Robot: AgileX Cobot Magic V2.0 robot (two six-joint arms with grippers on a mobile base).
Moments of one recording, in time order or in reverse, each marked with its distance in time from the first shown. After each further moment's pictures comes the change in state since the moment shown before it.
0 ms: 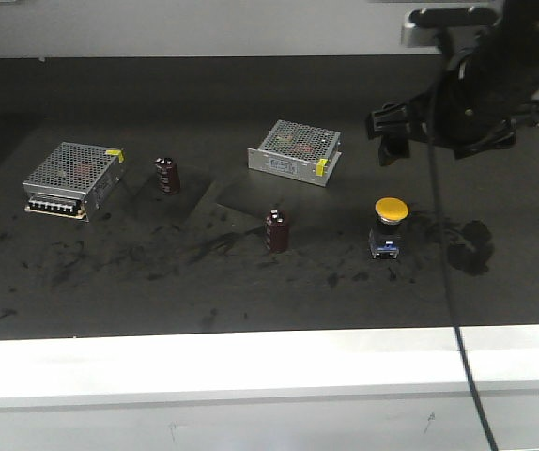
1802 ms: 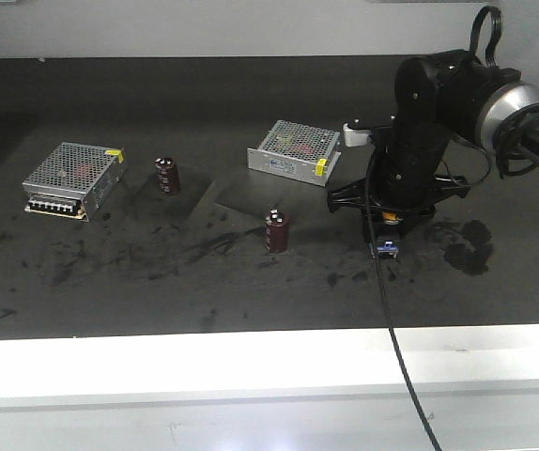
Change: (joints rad) left arm 0.000 0.000 0.000 0.004 0.061 0.000; right arm 0.001 0.328 -0.107 0.073 0.132 -0.042
